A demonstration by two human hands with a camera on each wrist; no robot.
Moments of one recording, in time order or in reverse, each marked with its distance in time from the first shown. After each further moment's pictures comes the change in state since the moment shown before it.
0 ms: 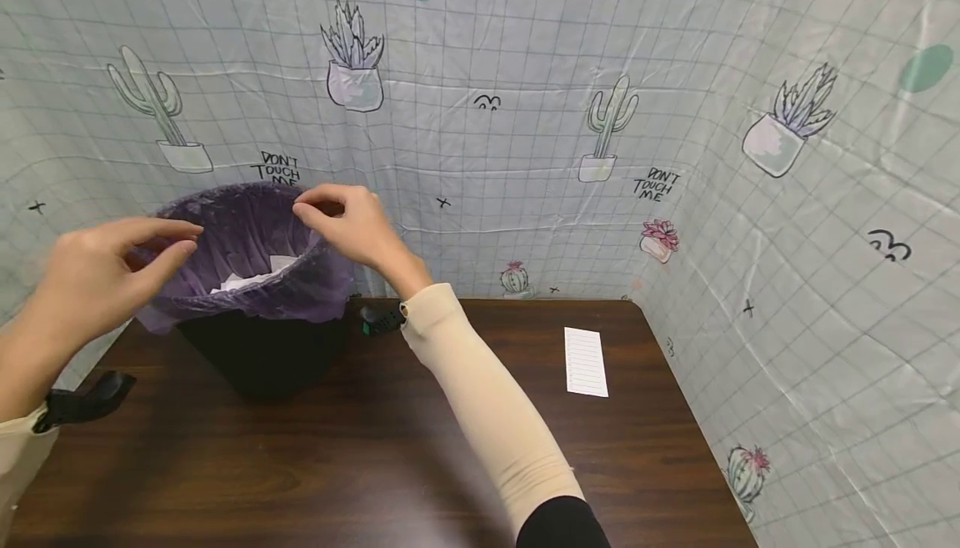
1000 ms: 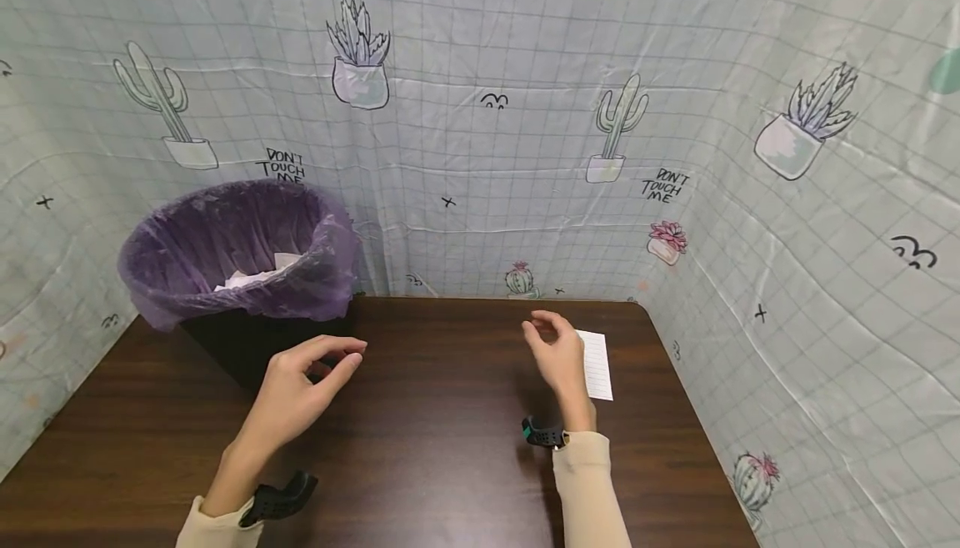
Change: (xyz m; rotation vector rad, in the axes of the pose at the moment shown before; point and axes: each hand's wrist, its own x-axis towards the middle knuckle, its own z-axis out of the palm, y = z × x) left_hand -0.090 0.096 0.145 -0.566 -0.052 -0.181; right_hand -0.231 0.185 -0.090 -0.193 0.504 0.460
